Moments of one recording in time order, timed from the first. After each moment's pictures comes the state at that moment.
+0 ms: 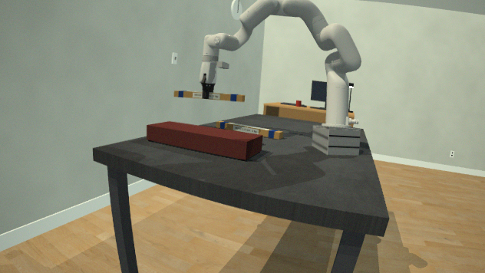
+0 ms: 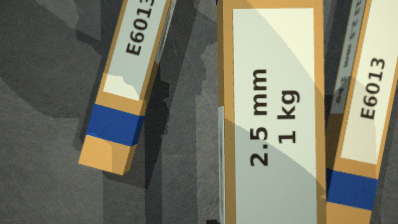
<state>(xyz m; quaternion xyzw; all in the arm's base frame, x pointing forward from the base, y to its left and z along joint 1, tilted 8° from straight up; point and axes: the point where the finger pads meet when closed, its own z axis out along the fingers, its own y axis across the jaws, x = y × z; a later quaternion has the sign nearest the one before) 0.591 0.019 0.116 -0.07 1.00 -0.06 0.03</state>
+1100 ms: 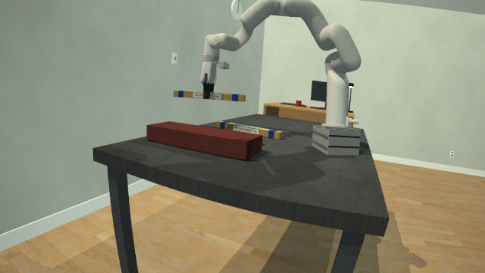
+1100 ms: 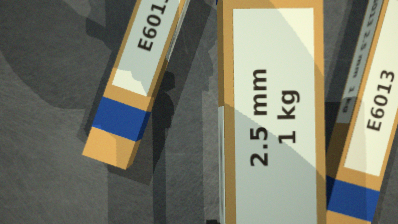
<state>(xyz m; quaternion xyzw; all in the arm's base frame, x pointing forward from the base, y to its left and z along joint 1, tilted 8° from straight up) 0.590 0.017 0.116 -0.10 0.99 -0.06 0.03</state>
